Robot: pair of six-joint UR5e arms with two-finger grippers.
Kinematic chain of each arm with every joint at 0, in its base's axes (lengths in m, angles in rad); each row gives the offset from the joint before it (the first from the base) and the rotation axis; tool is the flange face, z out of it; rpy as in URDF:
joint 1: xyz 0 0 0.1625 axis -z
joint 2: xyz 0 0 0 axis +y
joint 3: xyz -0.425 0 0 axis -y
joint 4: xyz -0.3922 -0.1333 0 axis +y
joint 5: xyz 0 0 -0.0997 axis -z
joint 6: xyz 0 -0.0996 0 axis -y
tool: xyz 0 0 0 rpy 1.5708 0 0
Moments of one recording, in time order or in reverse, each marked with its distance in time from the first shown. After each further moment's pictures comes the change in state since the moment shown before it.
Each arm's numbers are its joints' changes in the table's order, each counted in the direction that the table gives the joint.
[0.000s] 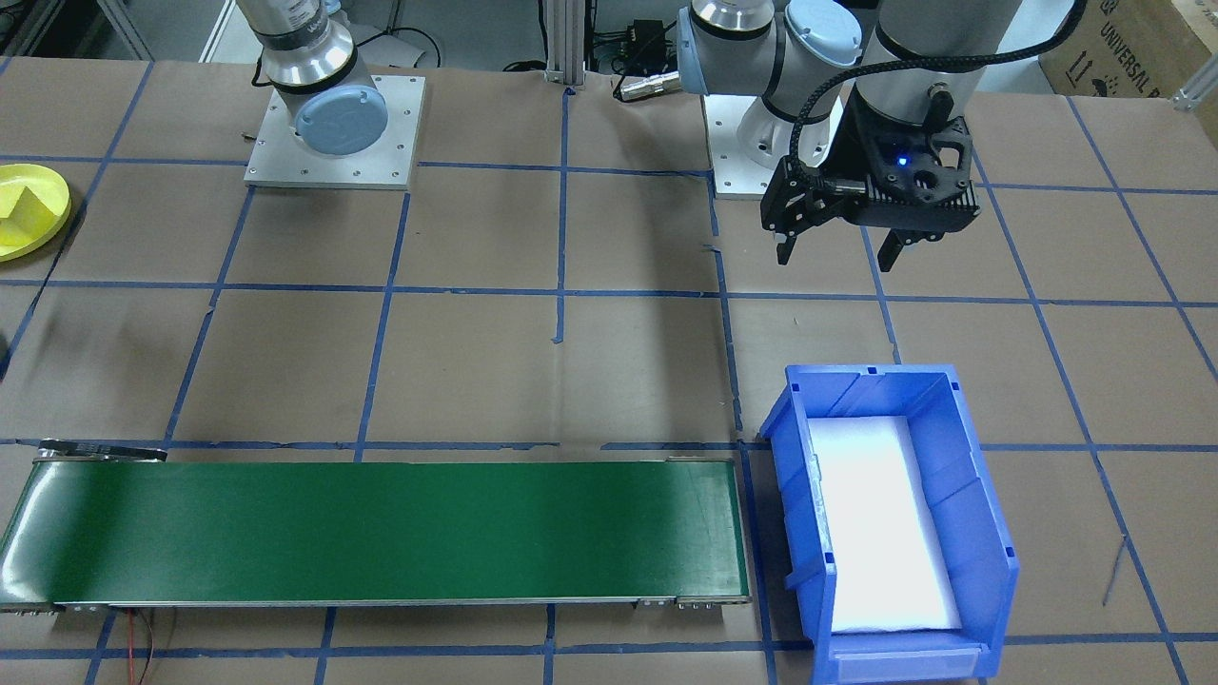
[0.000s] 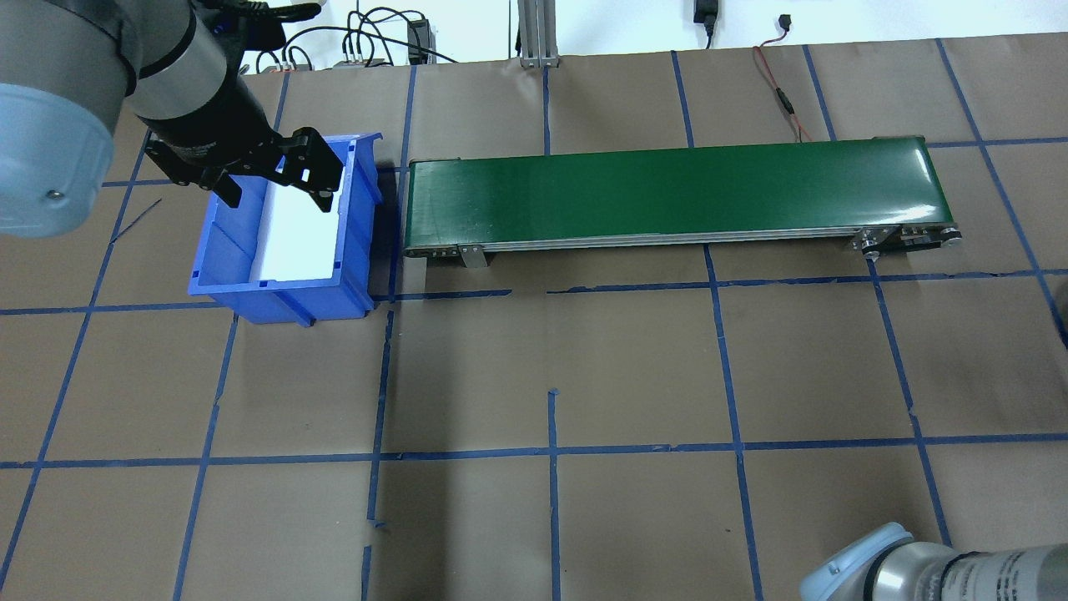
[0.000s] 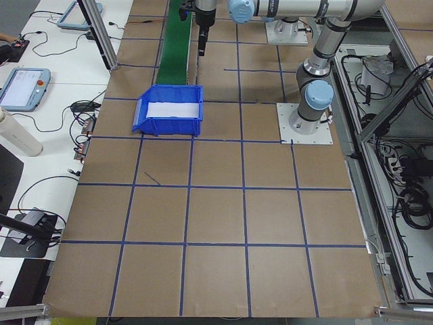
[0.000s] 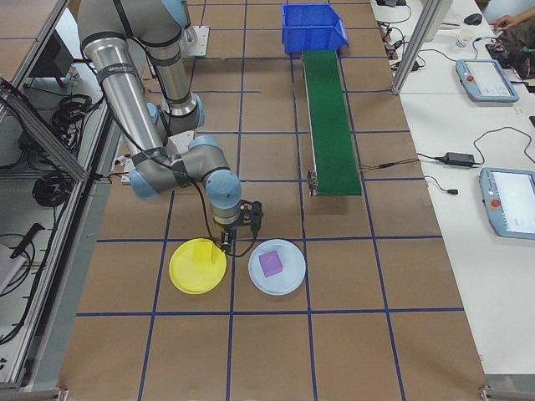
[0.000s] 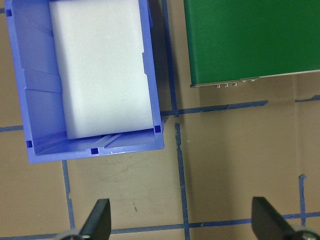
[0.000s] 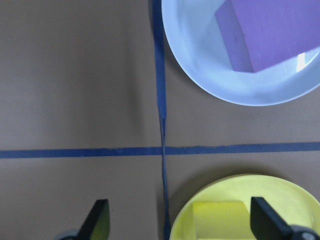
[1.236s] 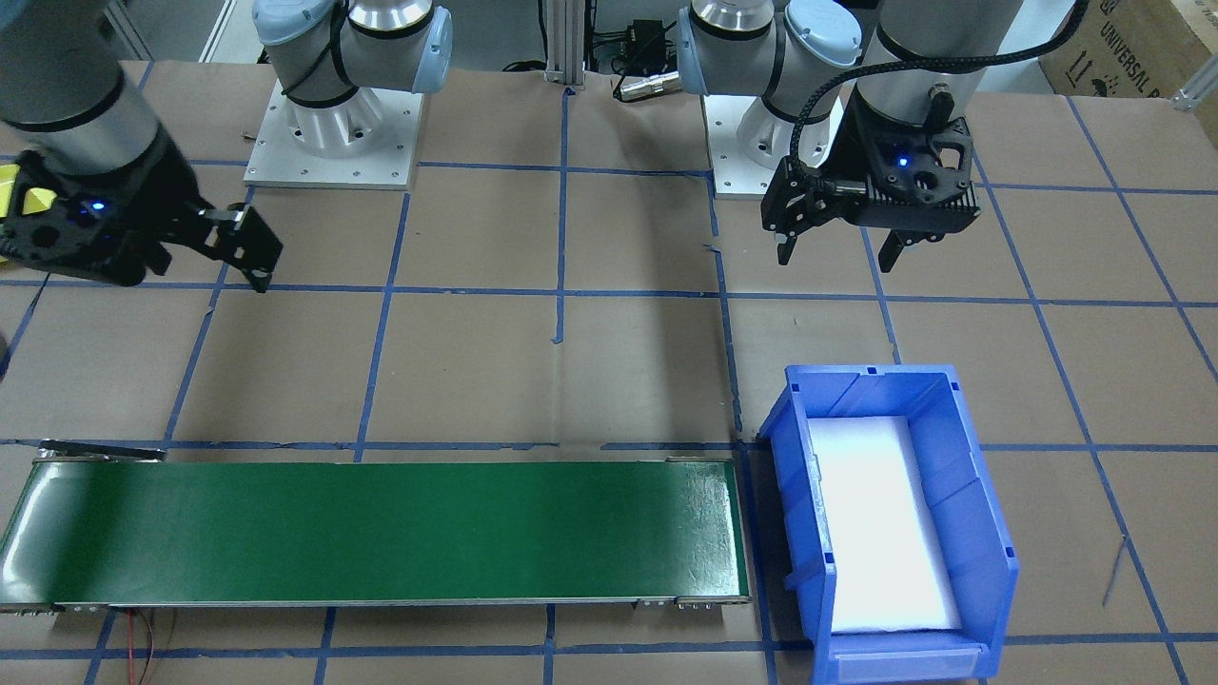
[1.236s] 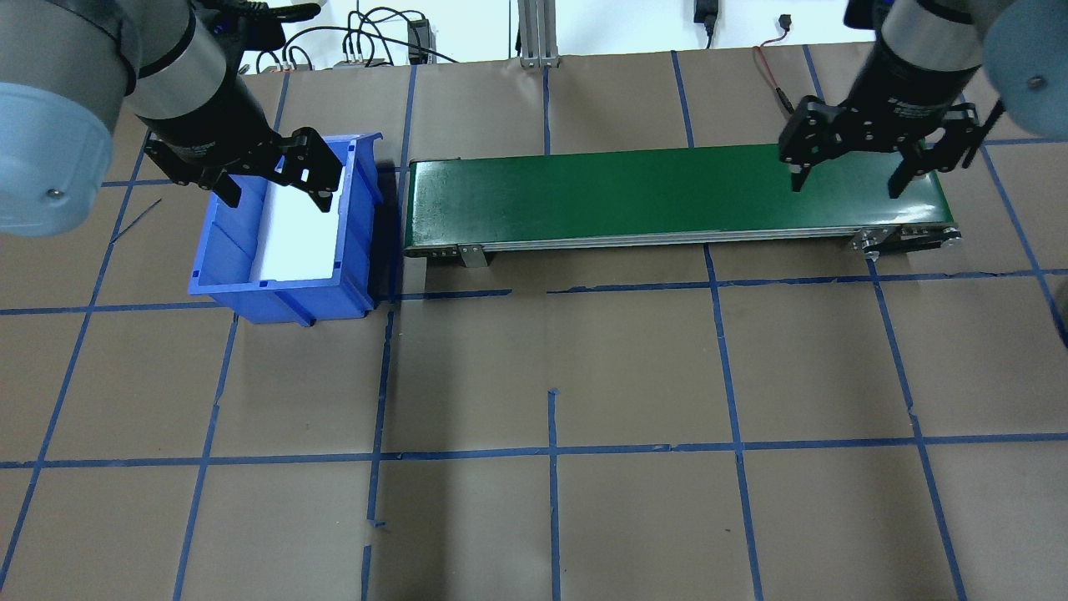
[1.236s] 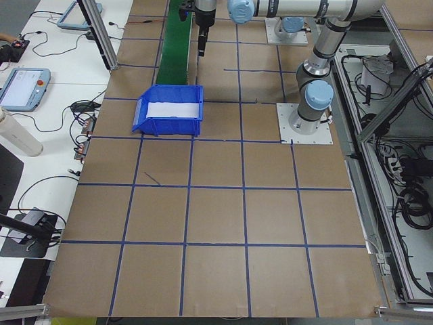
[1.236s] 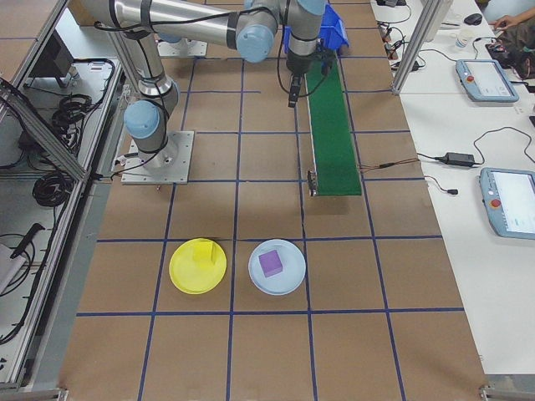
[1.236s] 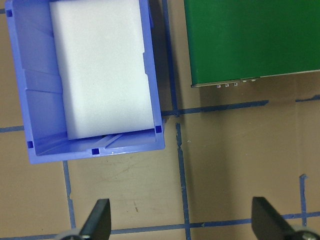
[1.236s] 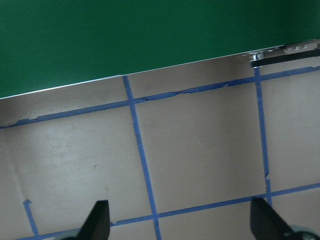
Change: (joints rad) left arm -0.001 0.000 0.000 0.000 0.000 0.004; right arm -1.002 0.072 -0.354 -0.389 -0.004 1.113
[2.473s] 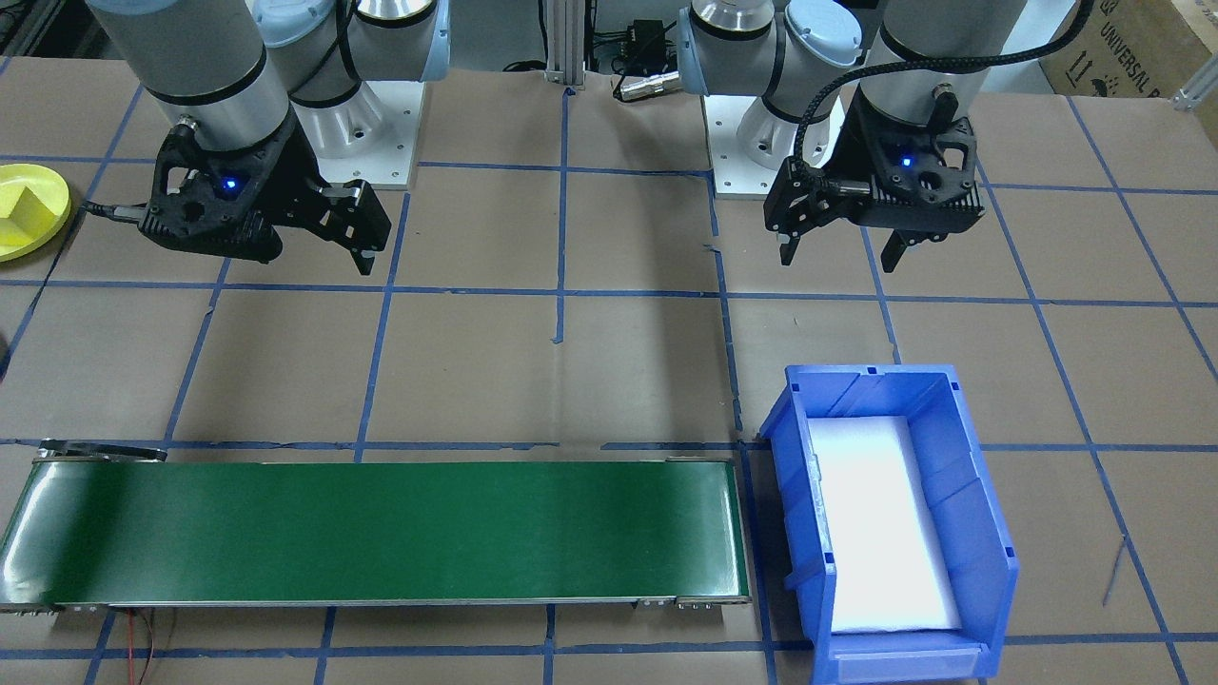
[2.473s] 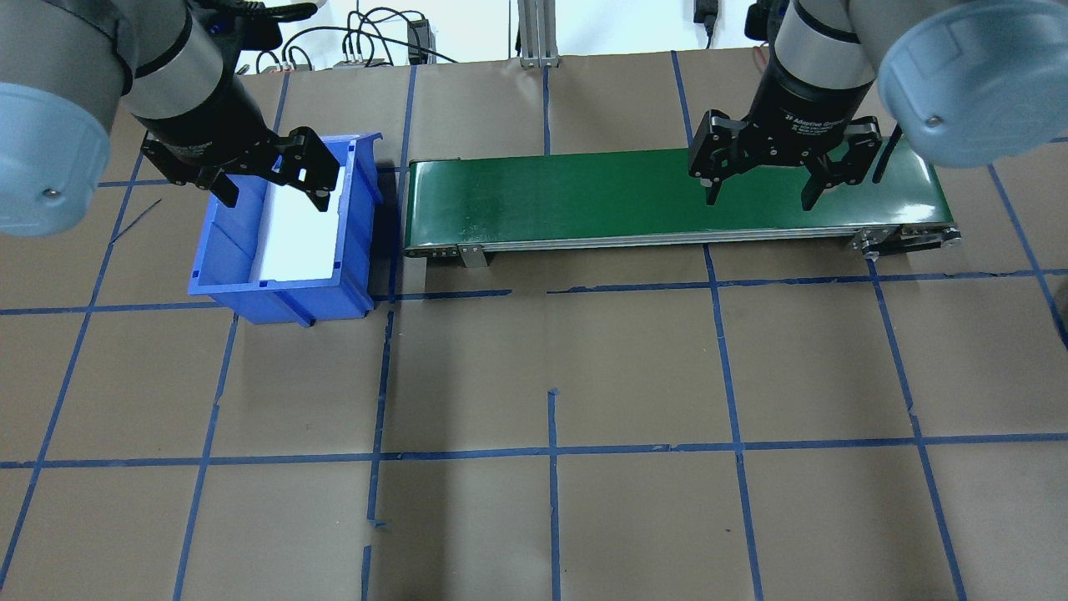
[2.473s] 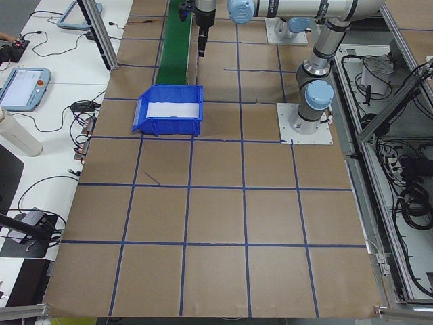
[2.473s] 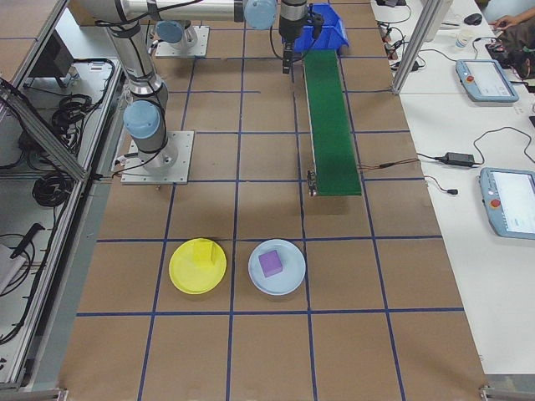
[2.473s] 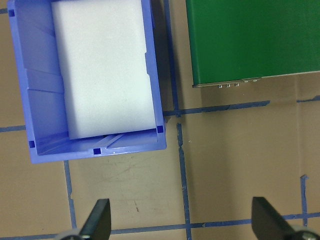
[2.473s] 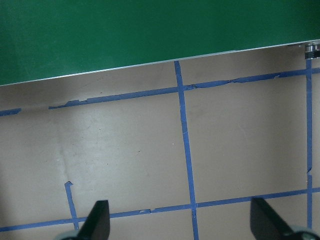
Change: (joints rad) left arm -0.004 0.000 0.000 -0.001 0.000 0.000; right arm -0.096 -0.001 -0.002 0.004 0.035 0.051
